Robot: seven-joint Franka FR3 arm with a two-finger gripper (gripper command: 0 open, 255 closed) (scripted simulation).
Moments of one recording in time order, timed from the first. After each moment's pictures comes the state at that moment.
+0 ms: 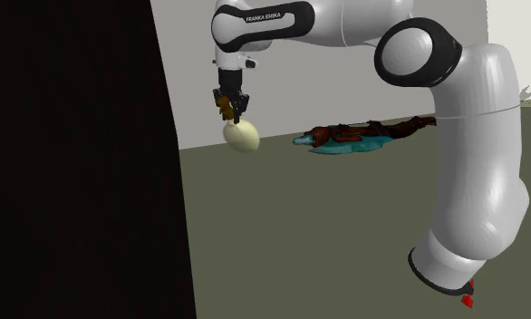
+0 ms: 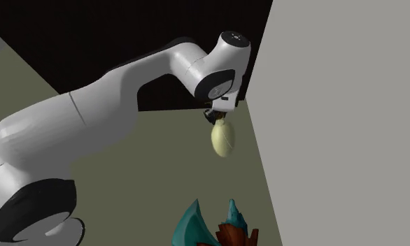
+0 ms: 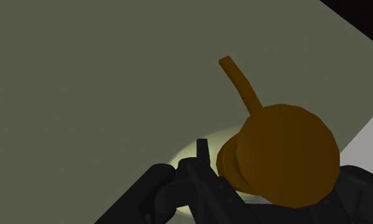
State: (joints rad) arm -0.09 0.46 0.31 -1.29 -0.07 1.72 1.55
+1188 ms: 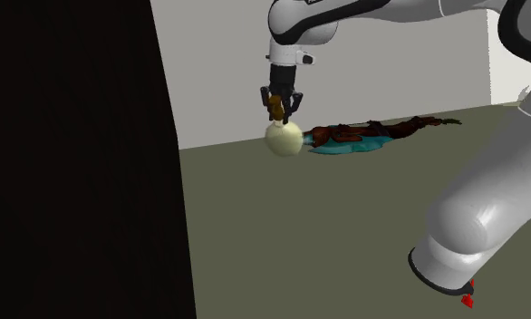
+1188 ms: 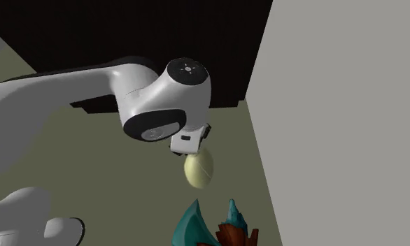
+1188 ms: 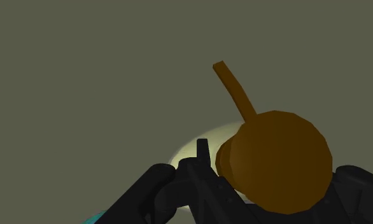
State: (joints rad) arm -0.25 -0.09 0.26 -1.93 0.09 1.82 1.33
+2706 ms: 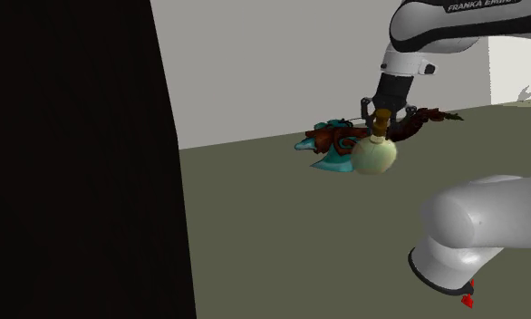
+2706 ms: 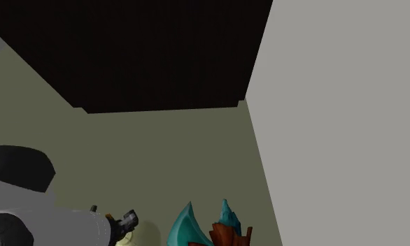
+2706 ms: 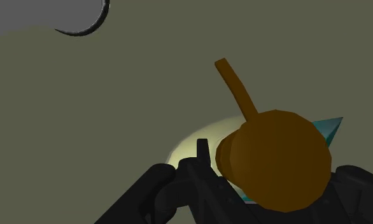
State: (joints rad) arm -0.40 -0.82 -0.06 -2.55 0.01 1.68 0.91
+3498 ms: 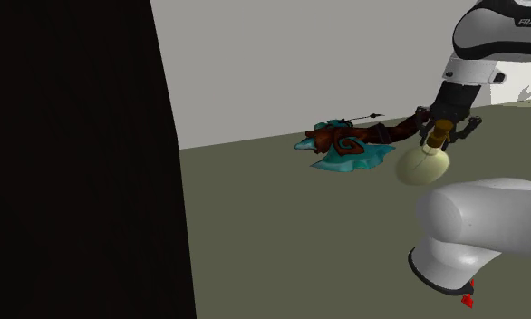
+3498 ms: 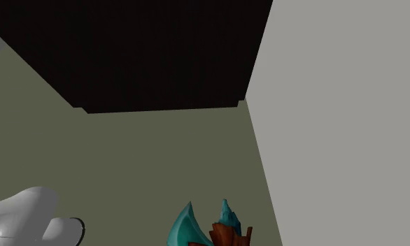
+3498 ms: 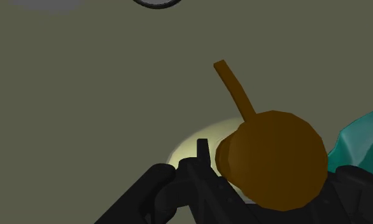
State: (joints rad) arm -0.54 -1.06 -0.28 -2.64 -0.20 1.54 0.68
